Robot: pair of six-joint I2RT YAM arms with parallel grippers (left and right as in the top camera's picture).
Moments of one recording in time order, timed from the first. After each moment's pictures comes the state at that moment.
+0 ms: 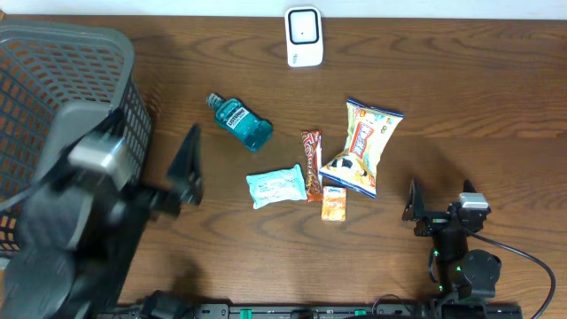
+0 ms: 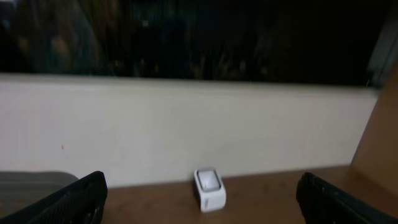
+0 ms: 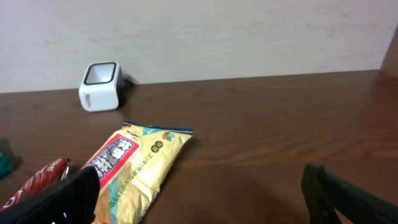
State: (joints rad) left arm -0.34 0.59 1.13 -0.44 -0.05 -0.12; right arm -0.04 0.02 0.01 -0.07 -0.05 0.09
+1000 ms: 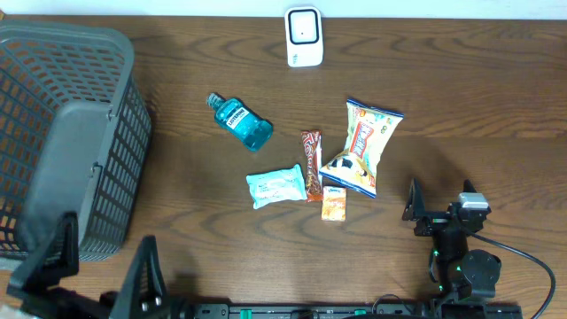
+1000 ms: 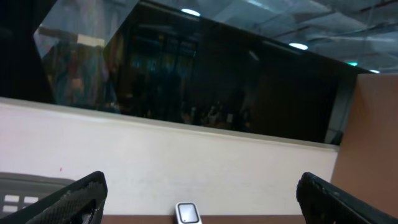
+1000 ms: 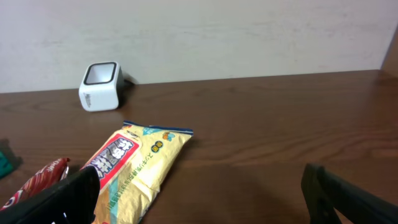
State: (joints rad) left arm -0.02 0.22 1.12 -0.56 0.24 -0.31; right arm -0.04 0.02 0.01 -0.07 -0.05 0.09
